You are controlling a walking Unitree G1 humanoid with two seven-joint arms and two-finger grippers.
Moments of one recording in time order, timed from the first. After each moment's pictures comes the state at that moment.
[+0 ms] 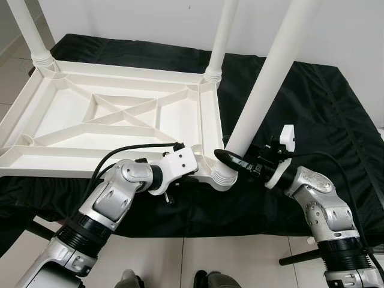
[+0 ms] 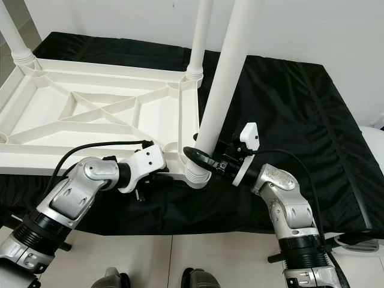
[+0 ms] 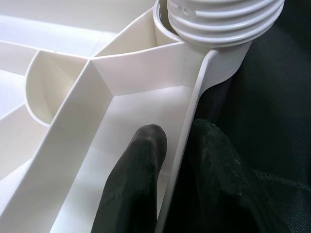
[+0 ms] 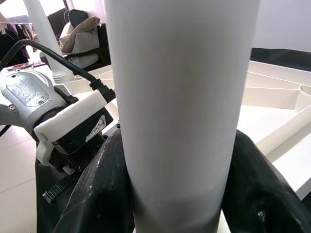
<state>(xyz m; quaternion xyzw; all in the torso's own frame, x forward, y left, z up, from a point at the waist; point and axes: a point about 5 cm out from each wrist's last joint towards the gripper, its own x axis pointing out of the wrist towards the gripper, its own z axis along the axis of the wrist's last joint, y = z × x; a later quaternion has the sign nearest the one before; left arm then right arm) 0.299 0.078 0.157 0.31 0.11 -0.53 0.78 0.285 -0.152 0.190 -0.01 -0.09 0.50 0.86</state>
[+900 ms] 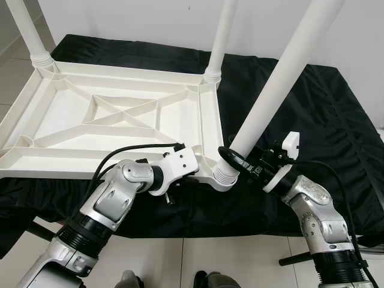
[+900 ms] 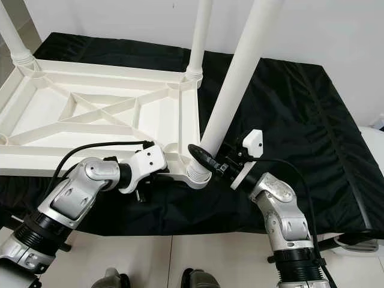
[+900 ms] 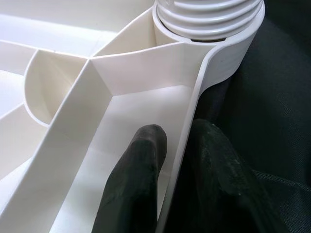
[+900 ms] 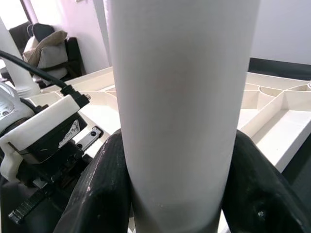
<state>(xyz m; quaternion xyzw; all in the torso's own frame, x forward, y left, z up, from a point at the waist) 0.298 0.076 0.157 0.31 0.11 -0.53 0.78 0.279 -0.153 0.181 0.00 -0.11 0.44 0.89</state>
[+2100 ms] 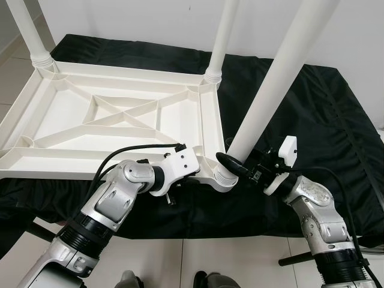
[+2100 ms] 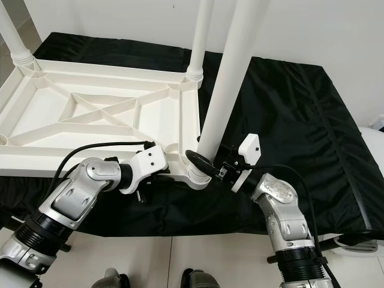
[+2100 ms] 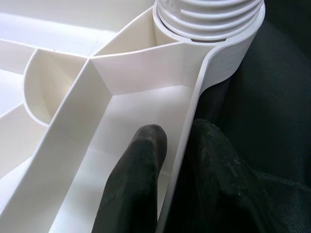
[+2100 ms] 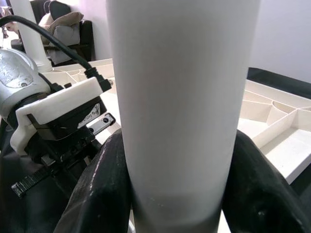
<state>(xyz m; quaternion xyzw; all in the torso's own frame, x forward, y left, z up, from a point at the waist) 0.297 0.074 0.157 0.30 0.12 -0.53 0.78 0.278 -0.151 0.172 -0.05 -0.12 0.47 0.87</state>
